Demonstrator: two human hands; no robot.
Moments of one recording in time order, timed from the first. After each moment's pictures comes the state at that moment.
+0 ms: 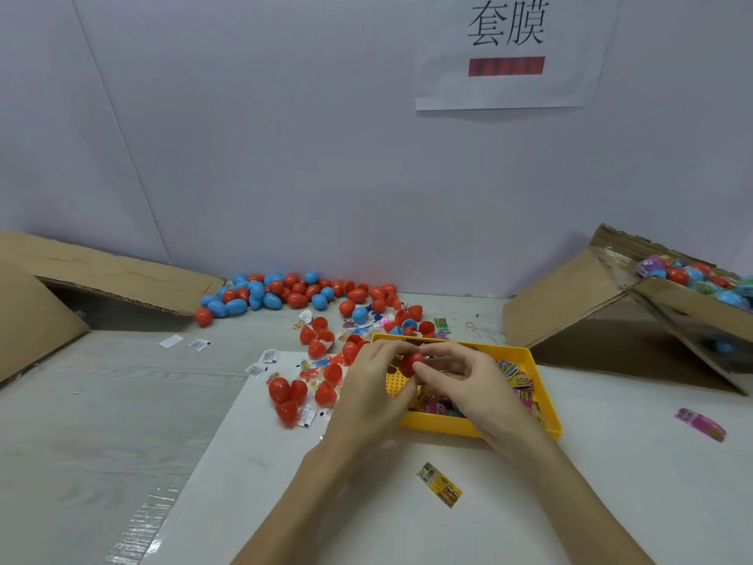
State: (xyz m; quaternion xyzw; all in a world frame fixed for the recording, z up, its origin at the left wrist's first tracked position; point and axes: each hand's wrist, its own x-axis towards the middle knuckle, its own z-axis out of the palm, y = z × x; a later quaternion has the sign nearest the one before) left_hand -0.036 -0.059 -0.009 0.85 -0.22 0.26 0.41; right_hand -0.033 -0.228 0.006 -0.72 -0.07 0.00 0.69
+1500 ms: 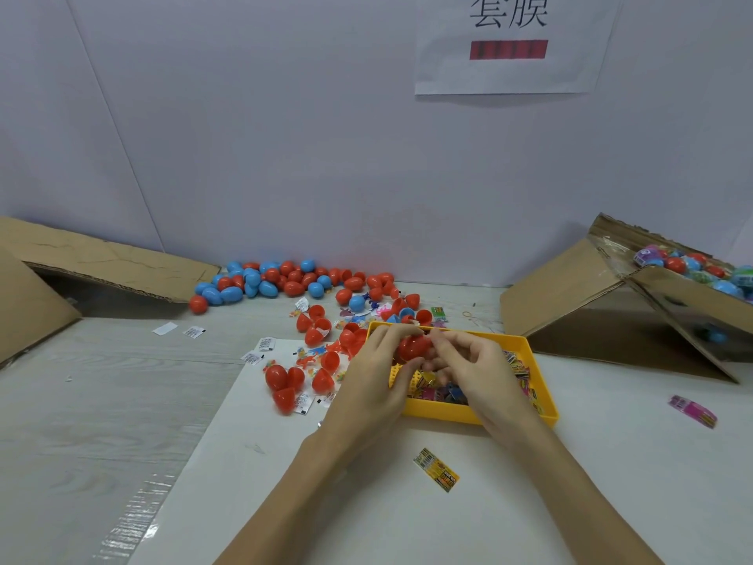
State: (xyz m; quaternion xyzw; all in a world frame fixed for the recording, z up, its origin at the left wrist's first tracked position) left_hand -0.040 -0.061 -0.007 0.85 -0.24 0.23 0.41; right_hand -0.034 -0.228 0.004 -0.72 -0.06 -0.06 0.69
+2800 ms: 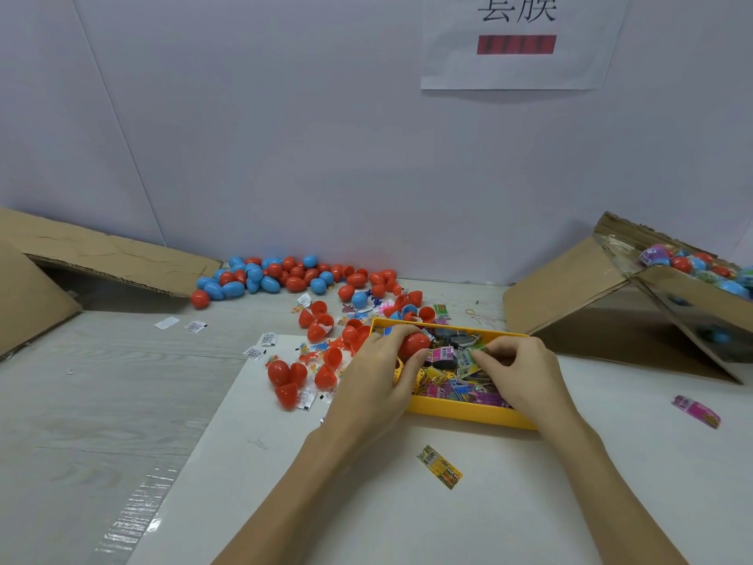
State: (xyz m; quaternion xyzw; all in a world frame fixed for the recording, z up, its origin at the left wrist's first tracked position) left_hand -0.040 -0.061 -0.012 0.89 -0.19 0.19 0.37; right_hand -0.031 -0.272 0.008 -0.91 0.04 -0.13 0.38
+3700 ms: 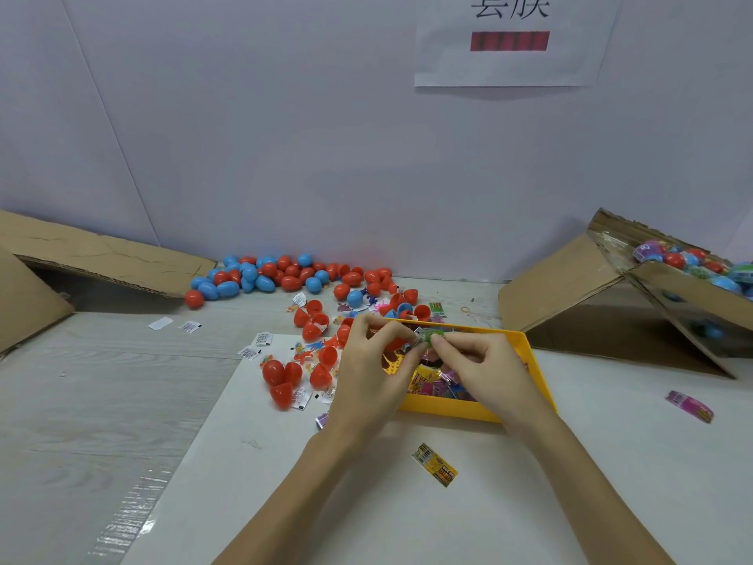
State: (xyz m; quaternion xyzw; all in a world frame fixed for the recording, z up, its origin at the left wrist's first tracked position) left_hand -0.044 -0.069 -0.003 0.81 -0.17 0.29 0.48; right_hand -0.046 -0.241 0.016 -0.80 -0.09 -0.05 0.59
